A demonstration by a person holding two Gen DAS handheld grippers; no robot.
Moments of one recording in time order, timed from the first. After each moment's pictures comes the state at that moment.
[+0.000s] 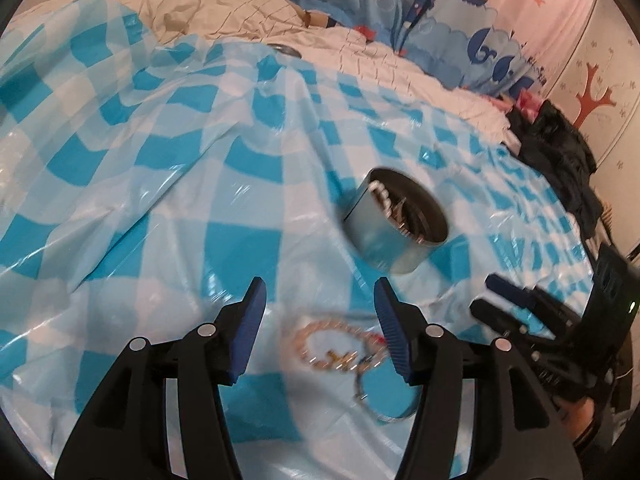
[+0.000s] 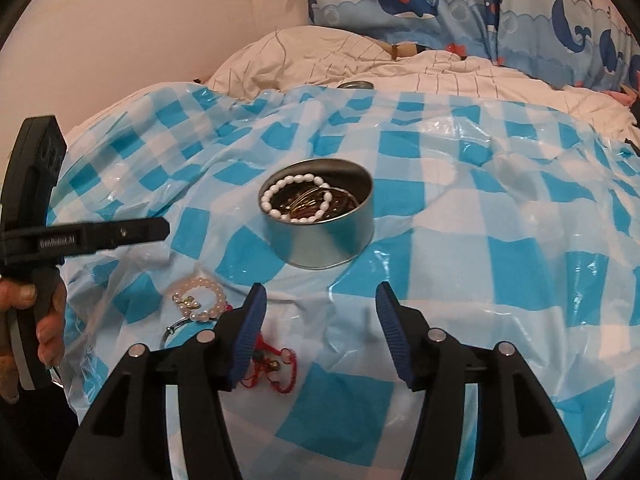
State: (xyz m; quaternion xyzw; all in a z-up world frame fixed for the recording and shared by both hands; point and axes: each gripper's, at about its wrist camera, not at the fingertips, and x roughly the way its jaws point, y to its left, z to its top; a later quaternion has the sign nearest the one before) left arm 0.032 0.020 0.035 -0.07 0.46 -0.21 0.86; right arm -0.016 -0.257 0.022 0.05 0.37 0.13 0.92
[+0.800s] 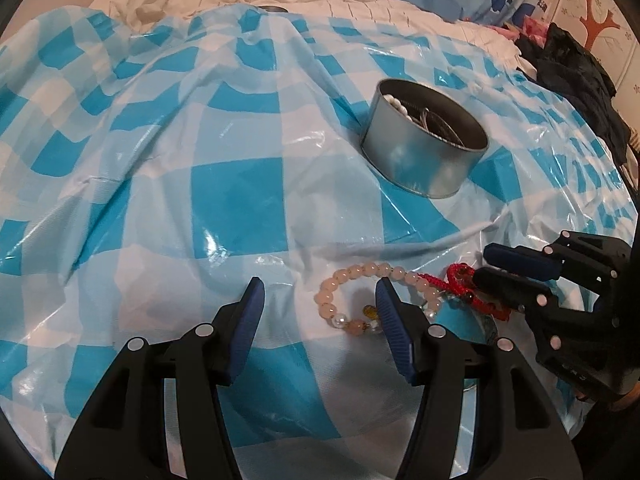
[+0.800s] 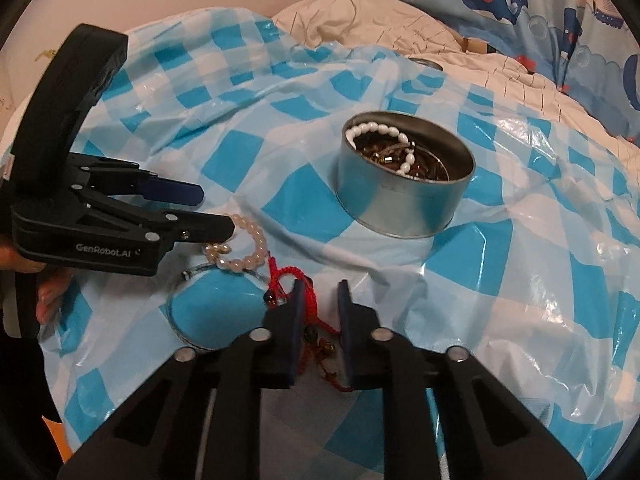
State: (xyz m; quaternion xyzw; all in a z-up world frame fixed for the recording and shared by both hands) left arm 0.026 -0.009 -0.006 0.04 0.50 -0.20 0.84; right arm -0.014 -0.203 -0.008 -0.07 0.40 0.19 0.89
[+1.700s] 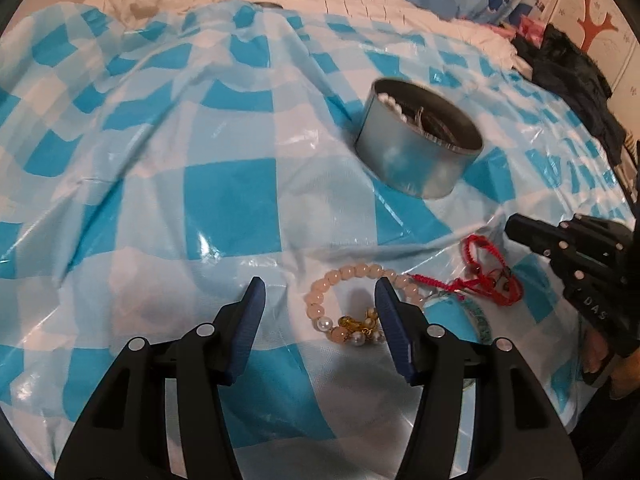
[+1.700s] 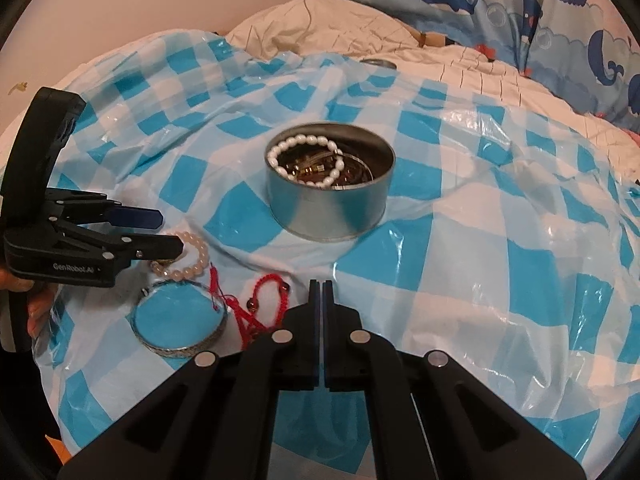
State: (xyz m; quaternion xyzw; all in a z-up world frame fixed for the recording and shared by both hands) left arm 0.031 -0.010 -0.007 0.04 0.51 -0.21 0.84; right arm -0.009 -0.243 0.006 -0.03 0.40 0.14 0.90
